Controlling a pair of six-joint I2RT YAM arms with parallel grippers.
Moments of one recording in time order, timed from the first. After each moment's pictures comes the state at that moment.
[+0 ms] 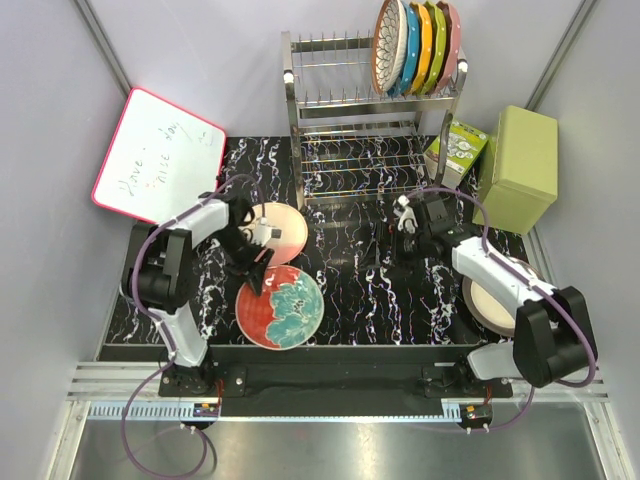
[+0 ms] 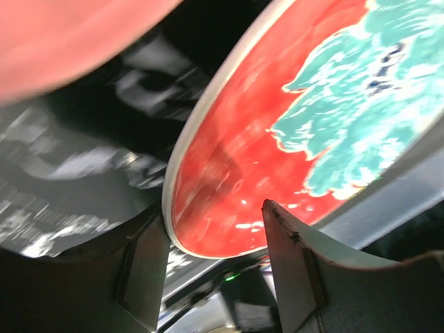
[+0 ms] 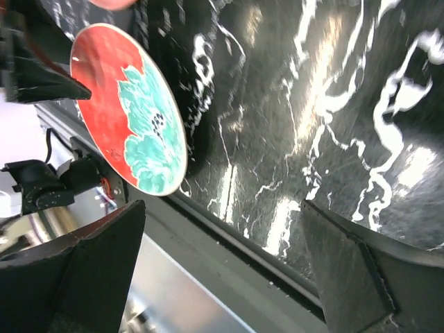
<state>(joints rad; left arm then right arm) -0.18 1.80 1.16 -1.13 0.40 0.39 0.37 1.35 0.90 -0.49 -0.54 0.52</state>
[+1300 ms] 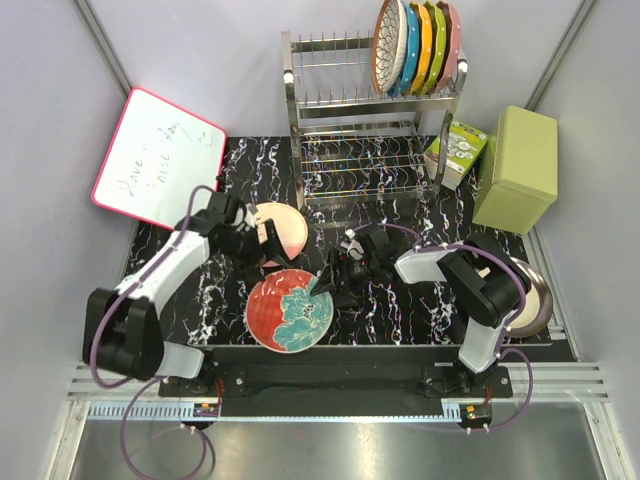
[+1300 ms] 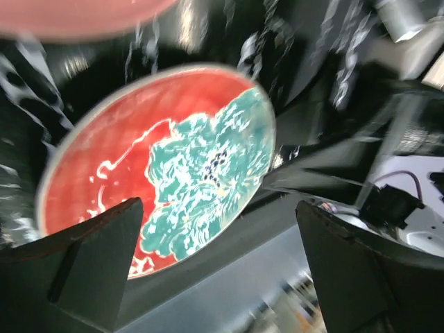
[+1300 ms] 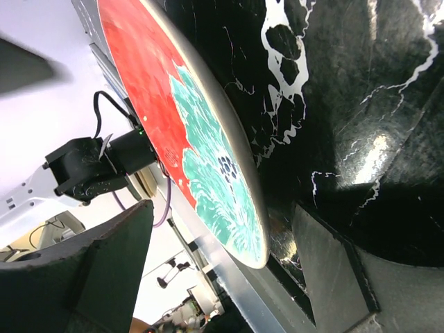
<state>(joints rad) -0.25 1.39 0.92 -0.72 0.55 -0.58 0.66 1.81 0.79 0.17 -0.75 0.98</state>
